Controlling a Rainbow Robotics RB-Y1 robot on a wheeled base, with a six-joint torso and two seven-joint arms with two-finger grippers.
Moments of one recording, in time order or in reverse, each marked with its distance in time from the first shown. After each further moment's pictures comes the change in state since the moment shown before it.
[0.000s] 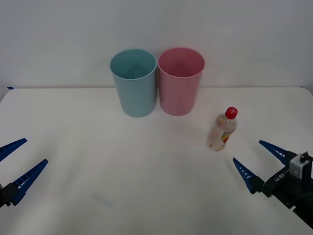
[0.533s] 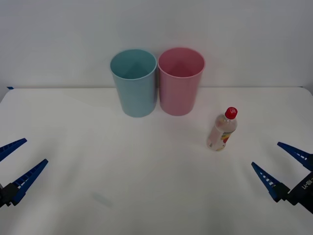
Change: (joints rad) right arm 0.036 -0.001 -0.149 0.000 -0.001 -0.178 -0.050; left arm 0.000 0.000 0.000 0.000 0.000 0.000 0.000
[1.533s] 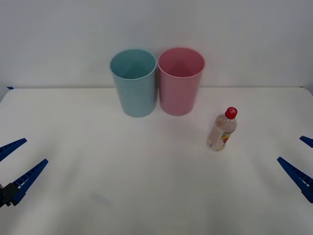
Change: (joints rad) right arm -0.015 -0.001 -0.206 -0.011 -0.045 -0.247 -0.217; left arm 0.000 0.000 0.000 0.000 0.000 0.000 0.000
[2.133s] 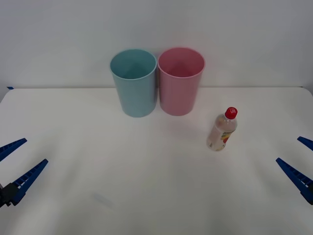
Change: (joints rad) right arm -0.010 0.005 -0.008 0.015 -0.002 -0.029 -0.009; left arm 0.000 0.000 0.000 0.000 0.000 0.000 0.000
